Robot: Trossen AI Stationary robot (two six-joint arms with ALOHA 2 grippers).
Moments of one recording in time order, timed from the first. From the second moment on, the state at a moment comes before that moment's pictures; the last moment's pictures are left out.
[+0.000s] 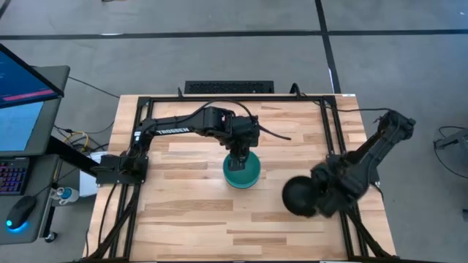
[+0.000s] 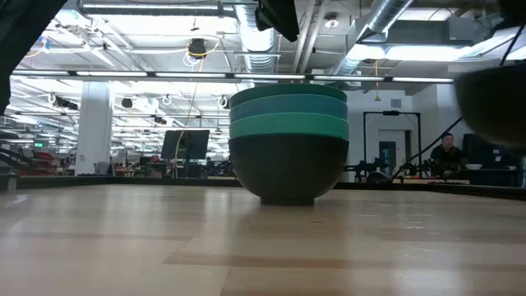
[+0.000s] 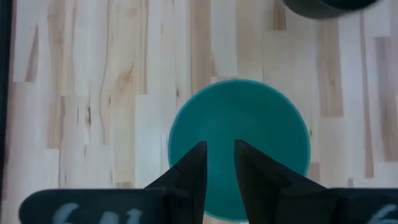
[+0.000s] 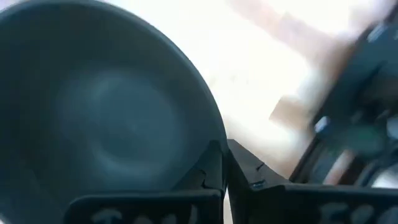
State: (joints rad) left arm 0.01 2.09 2.34 -1.35 -0.02 0.02; right arm 0.82 1.32 1.04 -1.37 0.20 1.84
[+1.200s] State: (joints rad) left arm 0.05 1.36 1.40 -0.93 -0.10 -0.13; right arm 0.12 1.46 1.38 -1.06 0.30 0.93
